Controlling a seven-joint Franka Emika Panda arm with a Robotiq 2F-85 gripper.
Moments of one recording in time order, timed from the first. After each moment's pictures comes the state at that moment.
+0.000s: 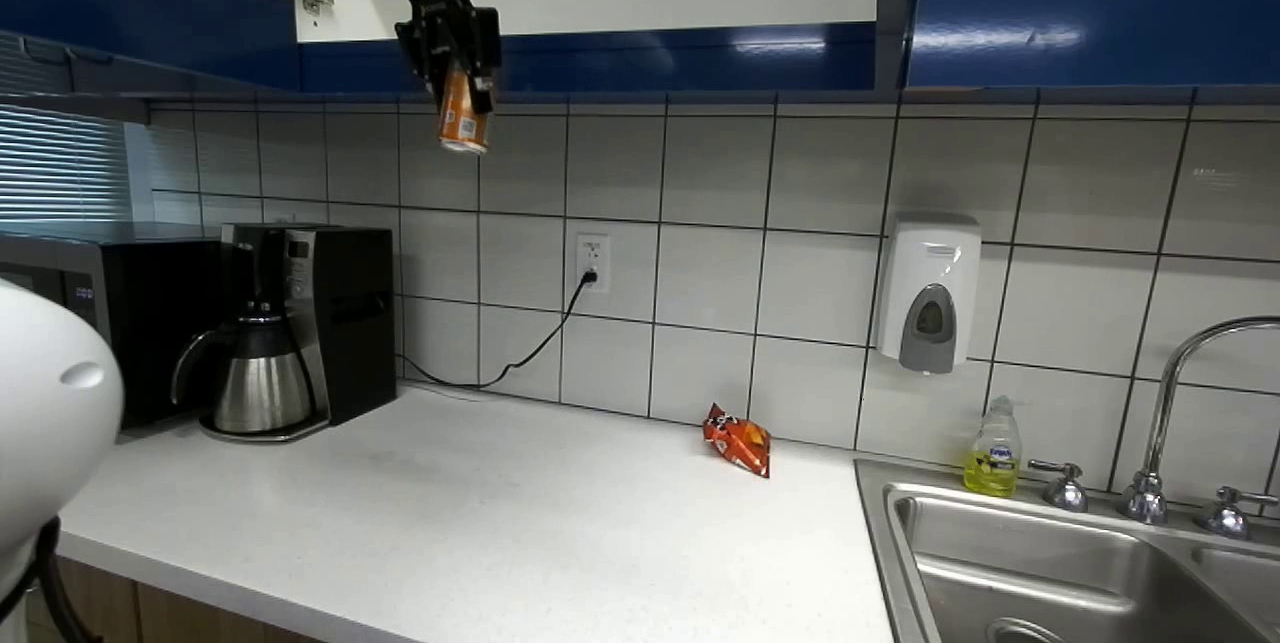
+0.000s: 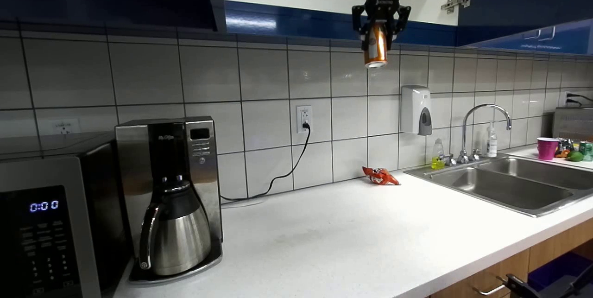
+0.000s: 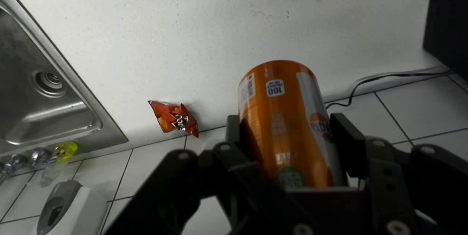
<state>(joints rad) 0.05 -0.47 0.05 -1.99 -0.10 1.83 0.33</state>
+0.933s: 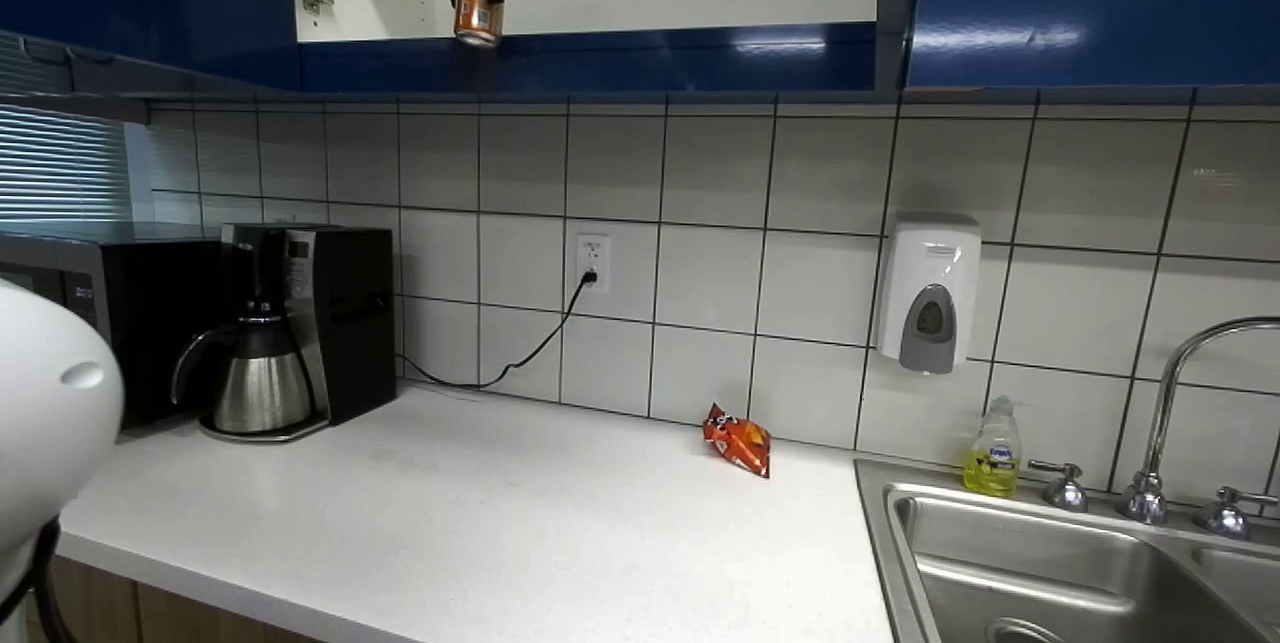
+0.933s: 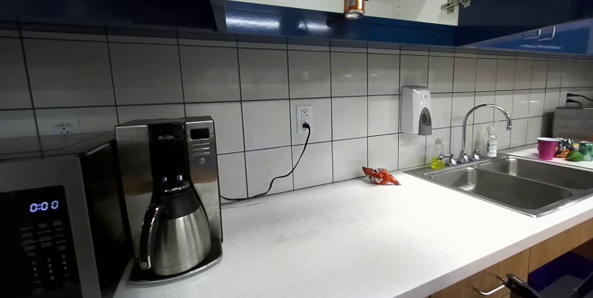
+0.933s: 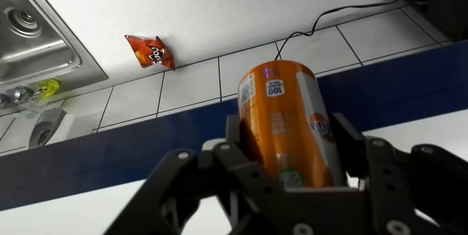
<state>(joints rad) 0.05 -0.24 0.07 -1.46 -0.10 1.67 0.33</state>
